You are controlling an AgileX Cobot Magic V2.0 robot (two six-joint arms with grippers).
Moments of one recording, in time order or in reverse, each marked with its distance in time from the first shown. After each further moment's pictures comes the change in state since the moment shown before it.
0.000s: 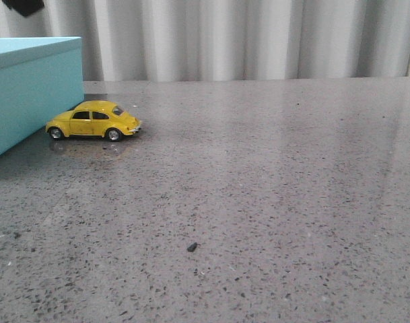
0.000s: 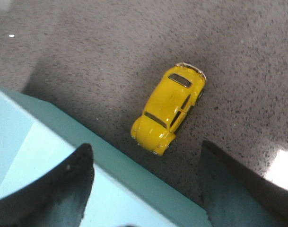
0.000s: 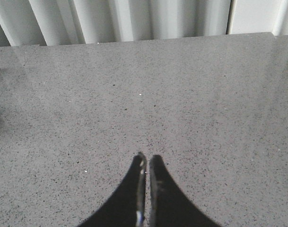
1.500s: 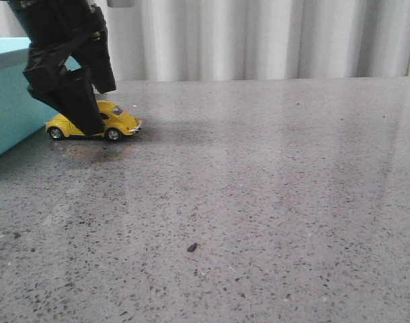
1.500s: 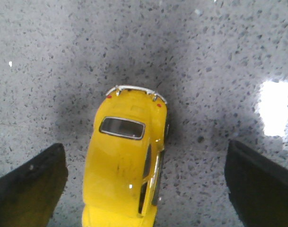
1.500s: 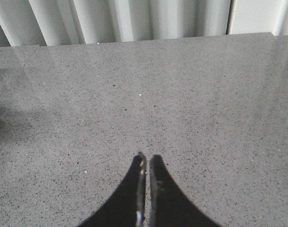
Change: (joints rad) left arm -0.112 0.276 0.000 0.029 -0.087 0.257; right arm 0.000 0.000 0.000 0.000 -0.001 0.000
